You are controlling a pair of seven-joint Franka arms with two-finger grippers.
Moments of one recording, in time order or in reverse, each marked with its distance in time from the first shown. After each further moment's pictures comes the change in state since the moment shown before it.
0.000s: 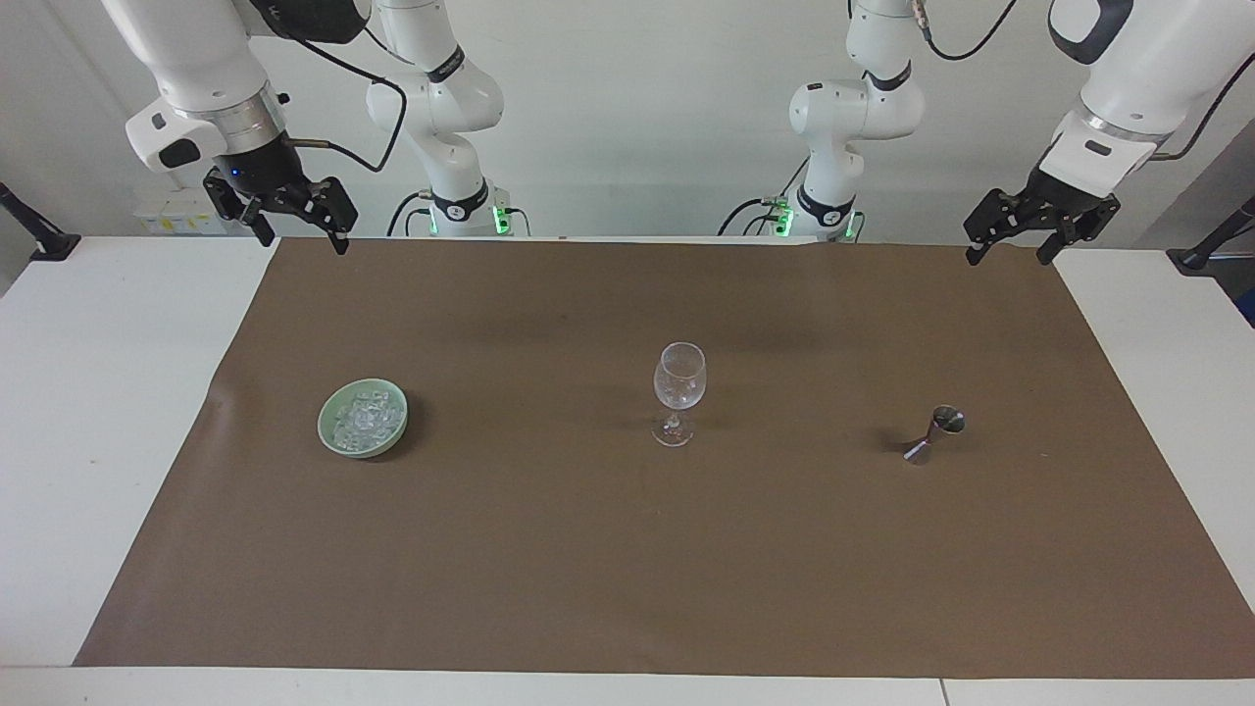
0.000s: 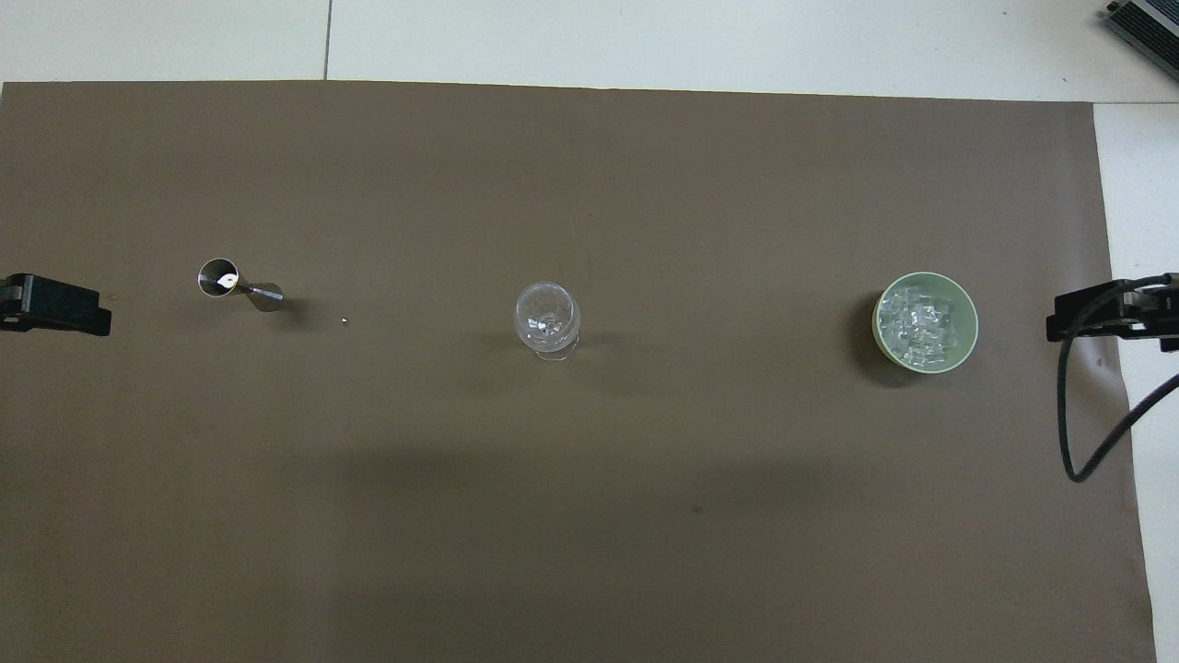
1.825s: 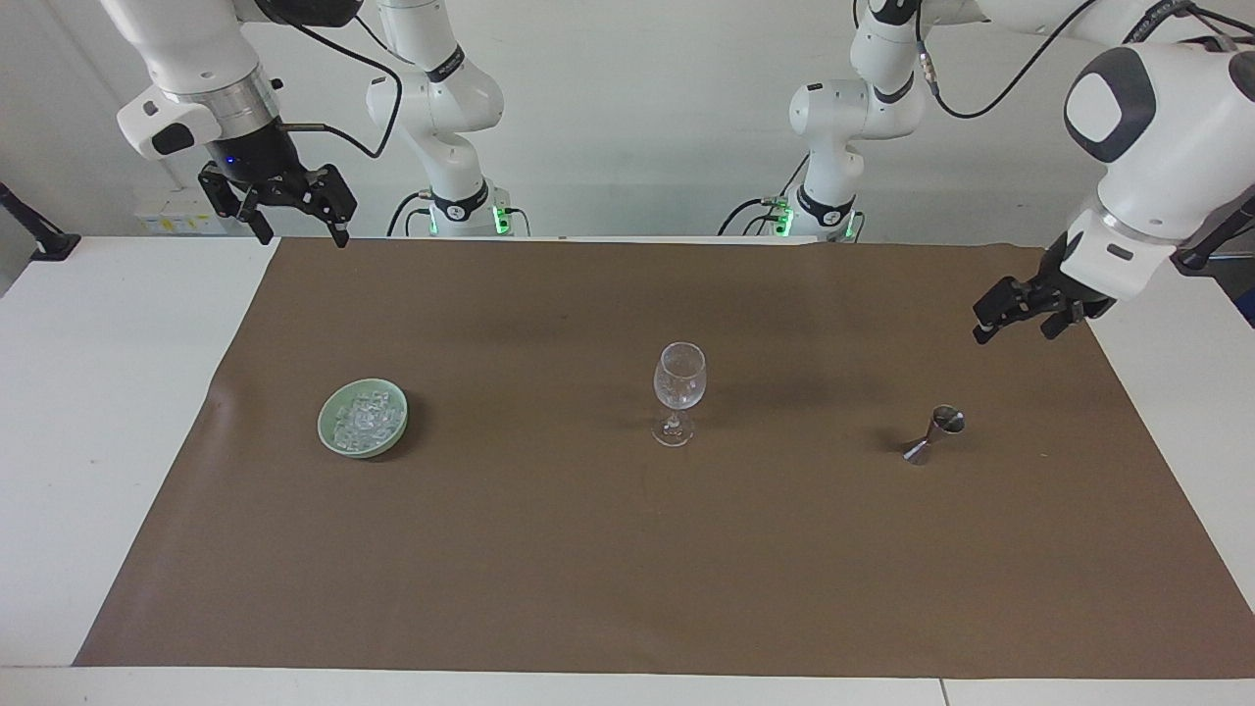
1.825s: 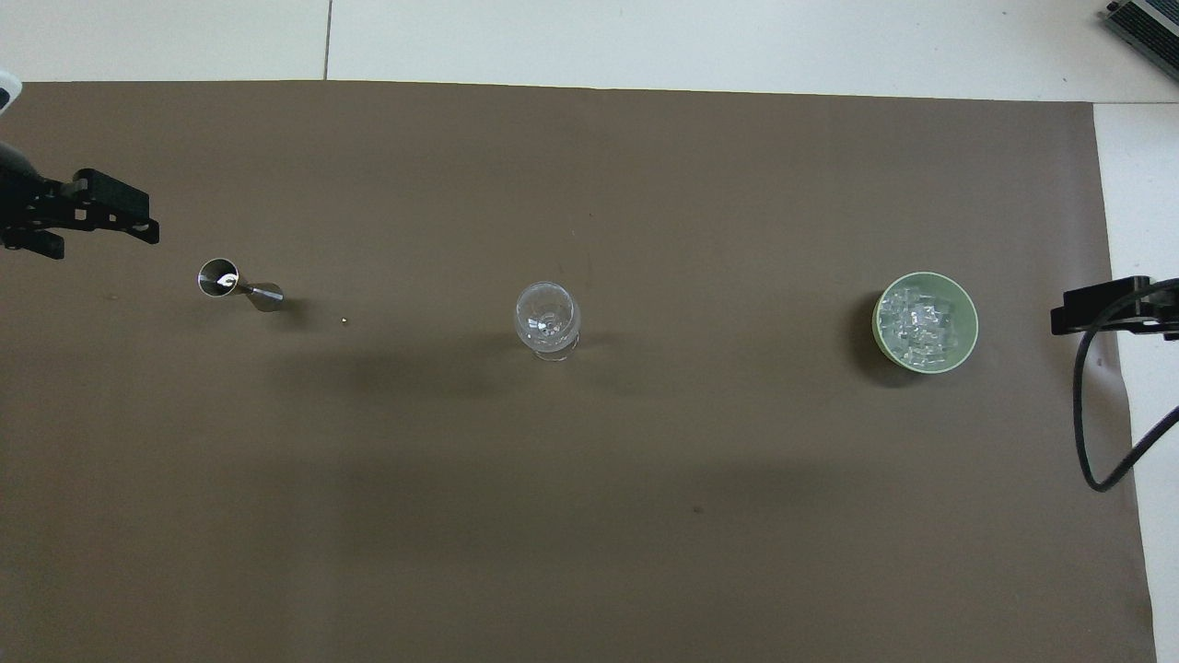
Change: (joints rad) left arm 0.044 0.331 0.006 0.245 -0.079 0.044 -0.089; right arm -0.004 -0.009 -0.003 0.015 0.039 0.016 -0.056
